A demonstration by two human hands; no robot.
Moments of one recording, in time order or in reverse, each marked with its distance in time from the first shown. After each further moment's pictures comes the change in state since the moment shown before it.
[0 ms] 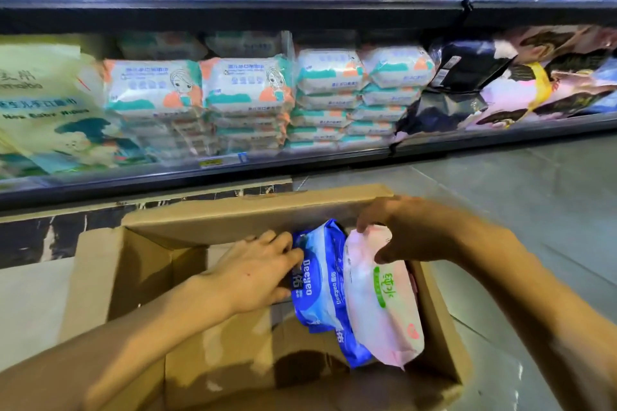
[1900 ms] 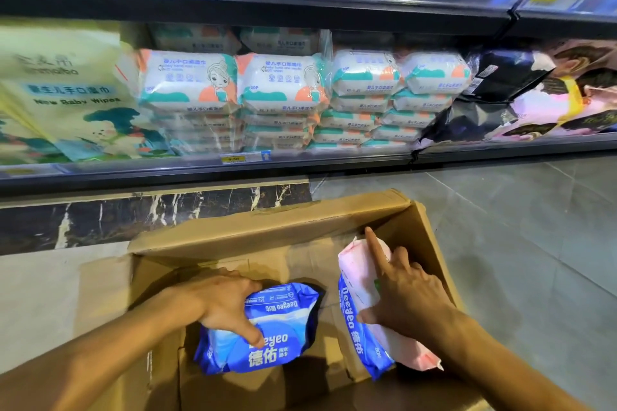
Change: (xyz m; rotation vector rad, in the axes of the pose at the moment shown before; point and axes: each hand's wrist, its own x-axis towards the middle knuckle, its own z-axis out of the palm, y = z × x) left_hand -0.034 -0.067 0.067 -0.478 -0.469 -0.163; right_hand 0.015 -0.029 0.116 -0.038 0.166 0.242
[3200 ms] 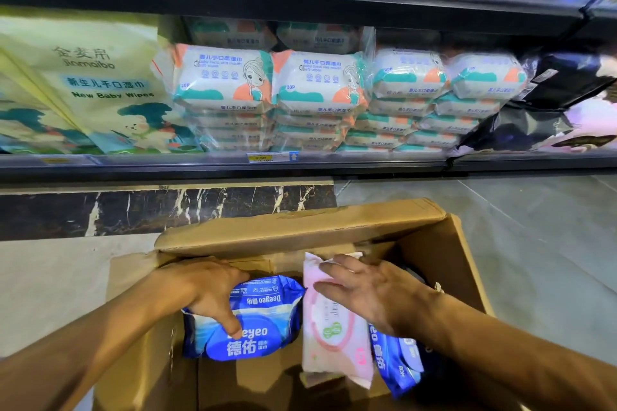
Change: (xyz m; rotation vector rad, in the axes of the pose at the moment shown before) left_hand -0.016 -0.046 -0.021 0.018 -0.052 -0.116; right_hand 0.052 -0.035 0.001 -0.384 0.045 -0.877
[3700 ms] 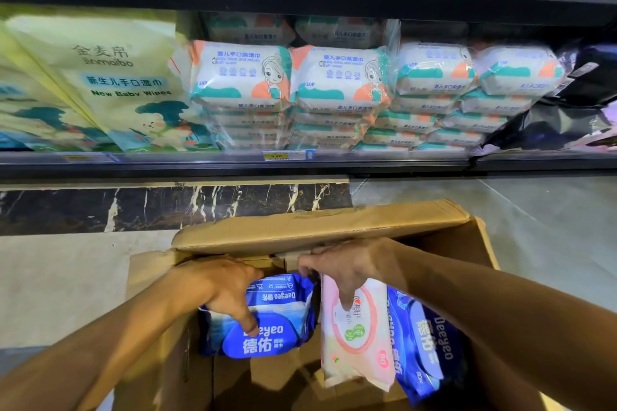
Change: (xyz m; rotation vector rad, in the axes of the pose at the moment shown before) left_hand 0.003 -0.003 0.001 -0.081 -0.007 -0.007; right_hand 0.118 0.025 0.000 0.556 -0.597 0.070
